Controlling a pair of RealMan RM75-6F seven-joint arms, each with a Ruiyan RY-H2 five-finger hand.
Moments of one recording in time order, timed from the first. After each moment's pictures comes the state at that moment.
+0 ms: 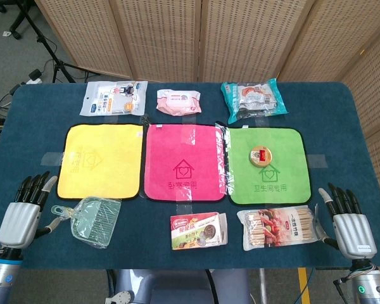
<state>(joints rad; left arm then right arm) -0.13 -1.25 -0.01 -1.62 1.59 1.50 0.16 0.08 -1.17 0.03 -1.62 -1.54 1.46 -0.15</state>
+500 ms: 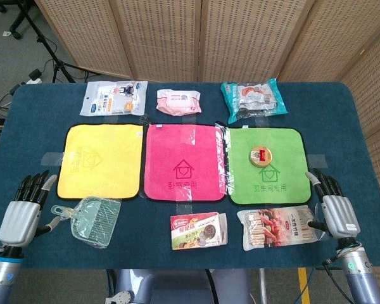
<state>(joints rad) -0.14 -1.26 -0.02 -1.60 1.58 1.49 0.15 0.20 -1.16 0.13 -1.70 -1.40 1.27 0.09</state>
